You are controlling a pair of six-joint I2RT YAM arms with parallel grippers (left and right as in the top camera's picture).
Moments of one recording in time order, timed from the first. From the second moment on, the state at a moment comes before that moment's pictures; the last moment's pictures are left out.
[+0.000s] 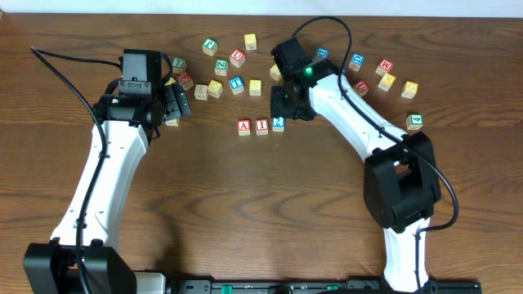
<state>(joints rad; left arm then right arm) -0.06 1.53 1.27 -0.76 -0.19 -0.33 0.49 2.15 1.78 -0.91 -0.06 0.51</state>
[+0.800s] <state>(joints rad) -0.06 1.56 1.27 -0.76 -0.05 -0.35 0.46 2.15 1.63 -0.60 -0.08 0.40</state>
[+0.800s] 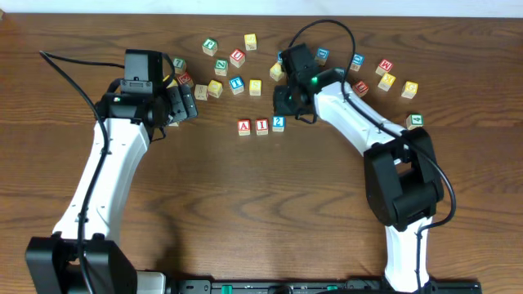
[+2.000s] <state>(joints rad) -0.06 1.57 1.27 -0.76 -0.05 -0.36 0.49 2.16 1.58 -0.56 -0.14 0.28</state>
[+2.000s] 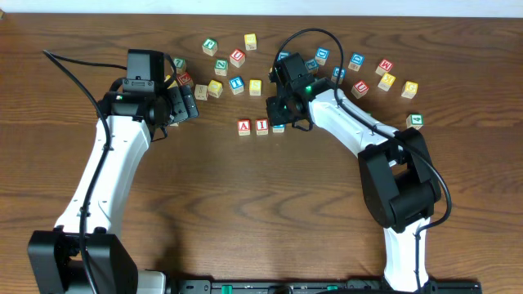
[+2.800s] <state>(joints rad) -0.12 1.65 1.27 -0.76 0.00 -0.37 0.38 2.10 1.60 -0.73 -0.16 0.33</state>
